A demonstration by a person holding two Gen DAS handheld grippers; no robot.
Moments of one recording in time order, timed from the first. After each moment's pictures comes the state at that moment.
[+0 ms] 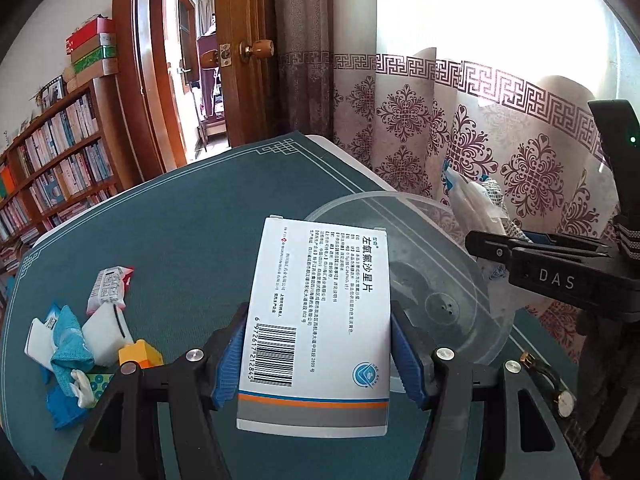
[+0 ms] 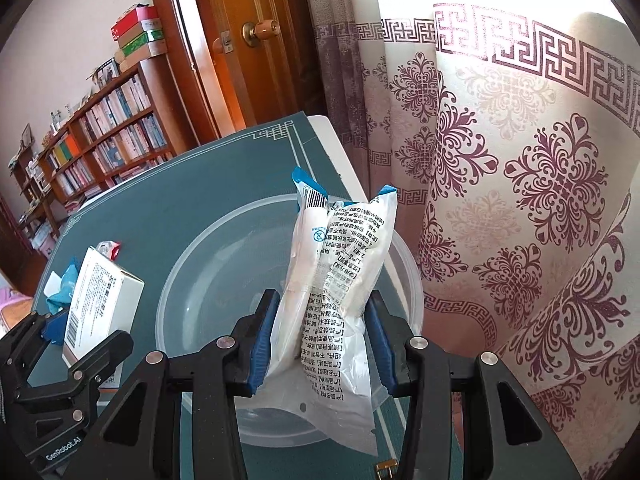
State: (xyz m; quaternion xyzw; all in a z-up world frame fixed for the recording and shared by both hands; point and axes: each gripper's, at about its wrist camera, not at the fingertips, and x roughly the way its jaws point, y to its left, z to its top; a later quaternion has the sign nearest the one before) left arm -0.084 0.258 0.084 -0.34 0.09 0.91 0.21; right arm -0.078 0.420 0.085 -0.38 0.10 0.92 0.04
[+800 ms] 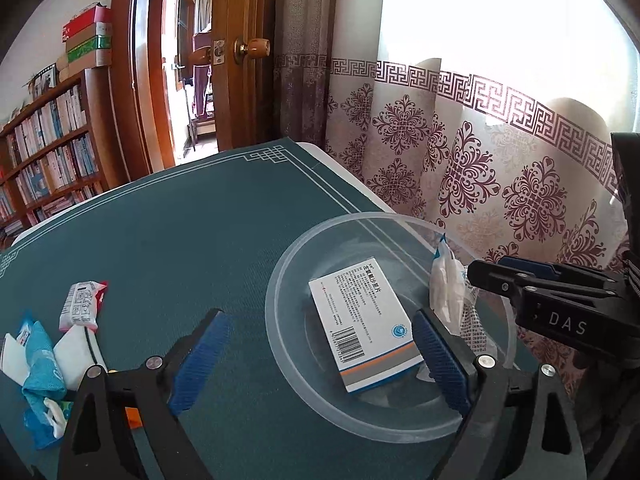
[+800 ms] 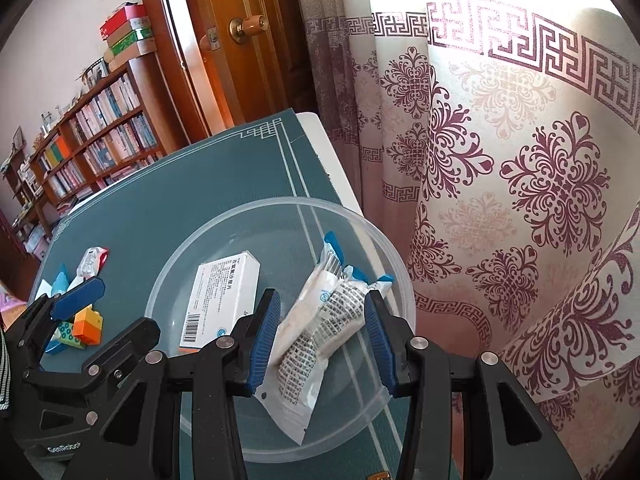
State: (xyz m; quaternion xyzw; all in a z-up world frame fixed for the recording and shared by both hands) left arm -0.110 0.263 0.084 -0.34 0.06 0.91 0.22; right arm -0.088 0.421 0.087 -0.39 0.10 0.92 0.06
